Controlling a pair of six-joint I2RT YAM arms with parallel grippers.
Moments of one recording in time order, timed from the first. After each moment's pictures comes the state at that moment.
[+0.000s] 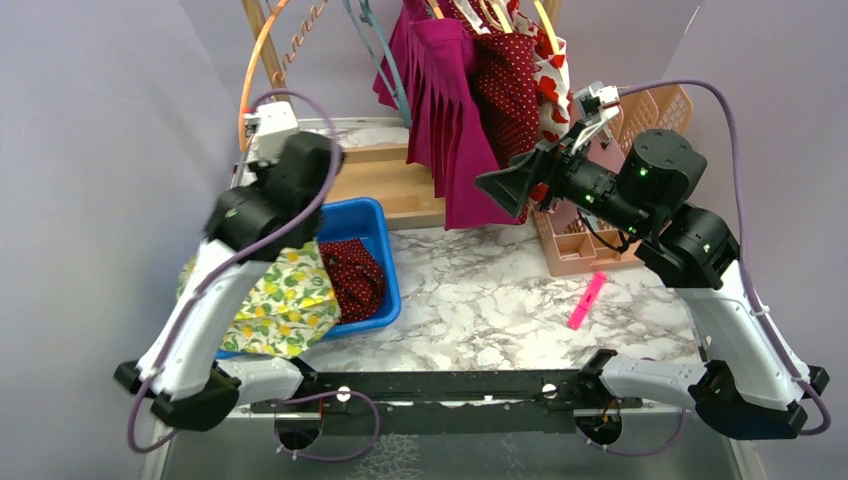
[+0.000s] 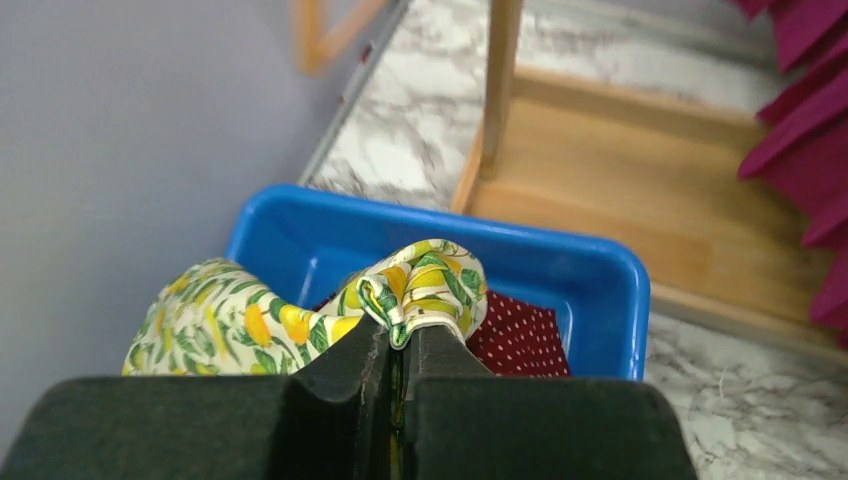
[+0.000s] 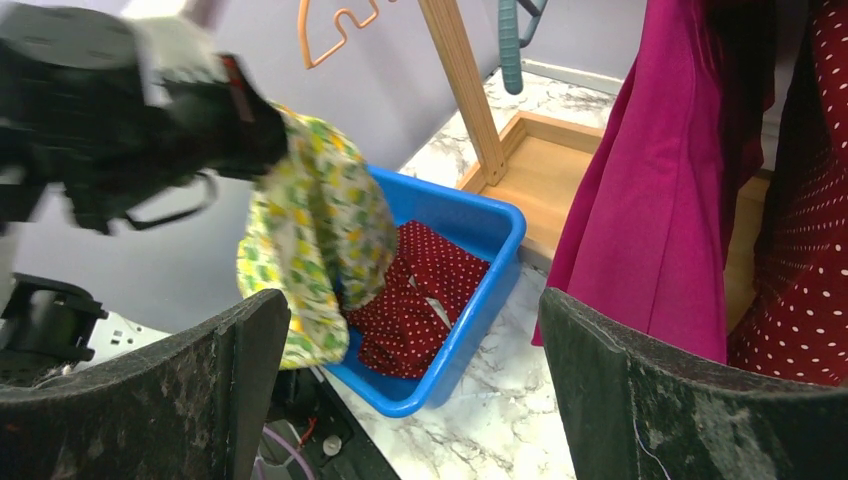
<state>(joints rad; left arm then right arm) -0.61 1.18 1.78 -1.25 -0.96 -0.50 0.74 1.11 1.66 -0.61 -0.12 0.37</state>
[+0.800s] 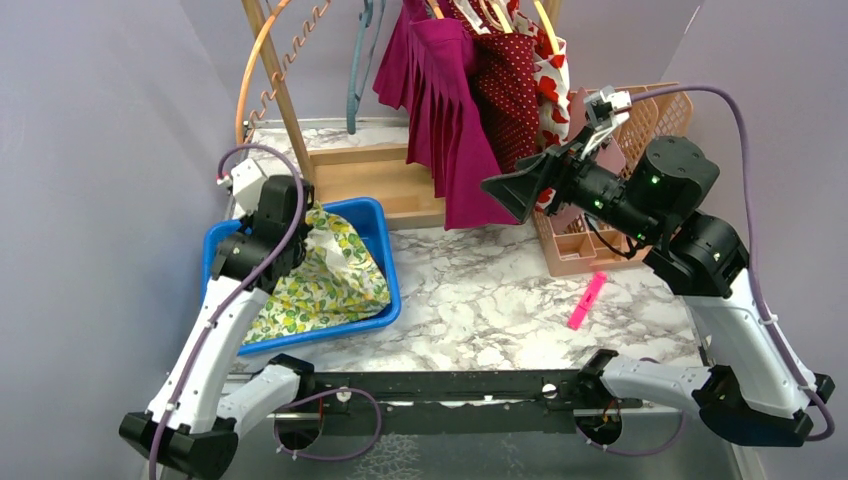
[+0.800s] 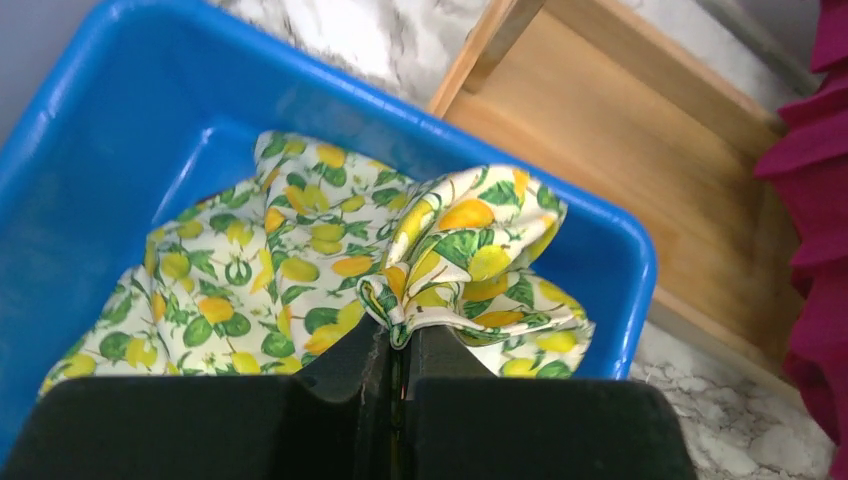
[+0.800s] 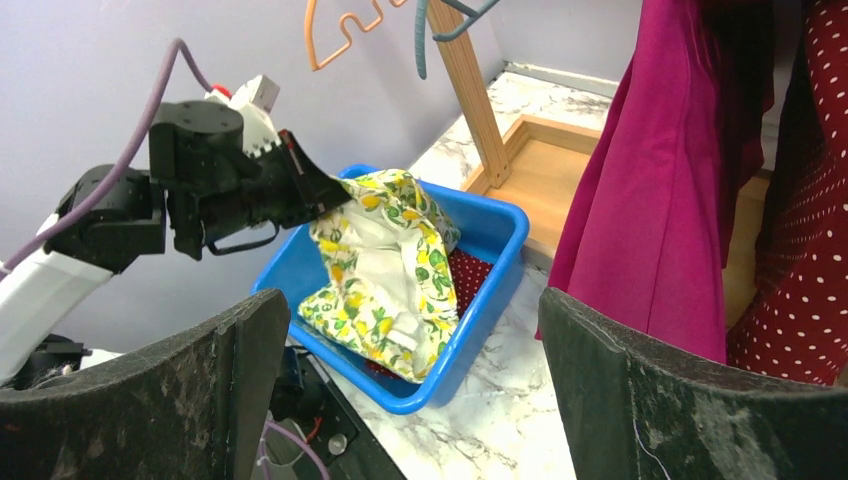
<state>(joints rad) -0.33 1.02 1.24 -0.93 -0.62 -0.74 0.74 1.07 1.65 -0.61 -0.12 0.38</state>
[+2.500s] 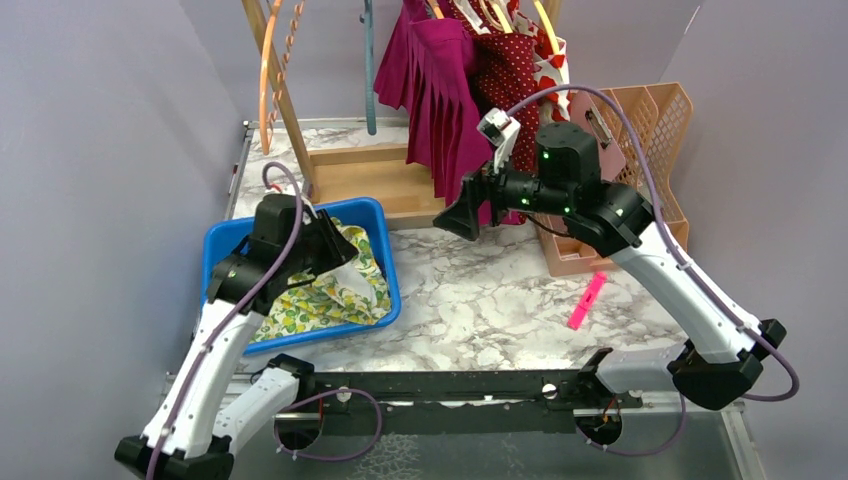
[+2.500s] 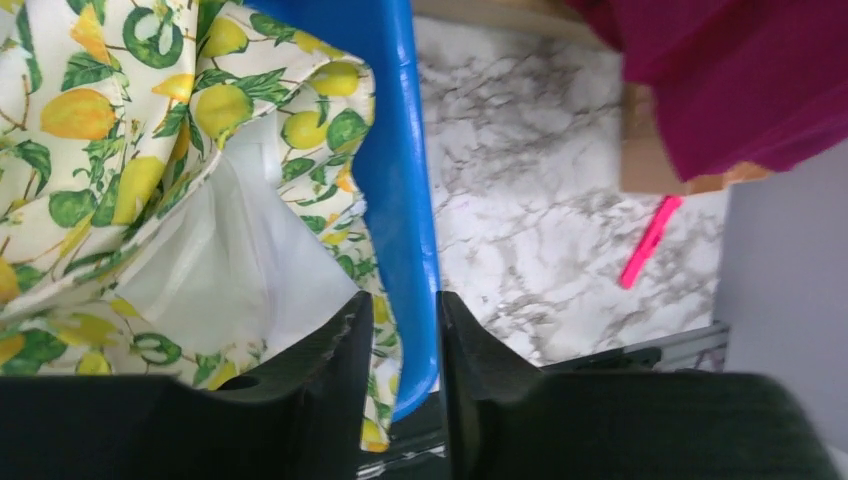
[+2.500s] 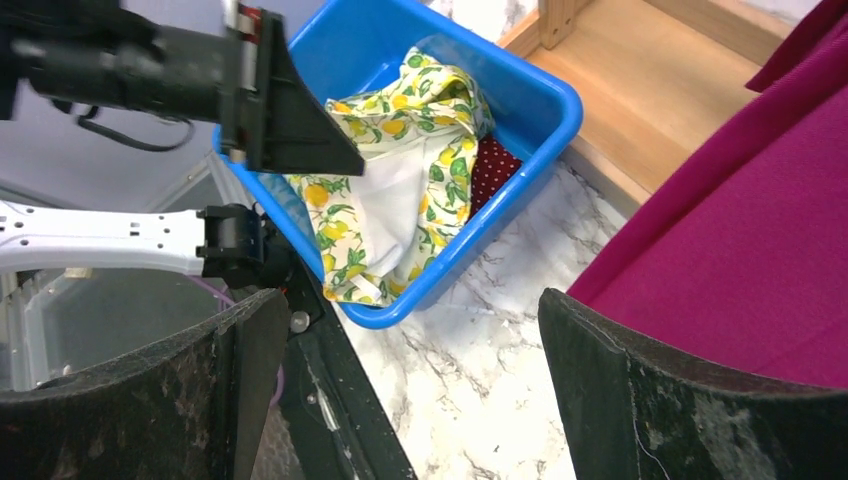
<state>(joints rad) -0.33 0.83 1.08 -0.91 0.12 -0.66 0.75 1.29 1.57 -0.62 -0.39 0.20</state>
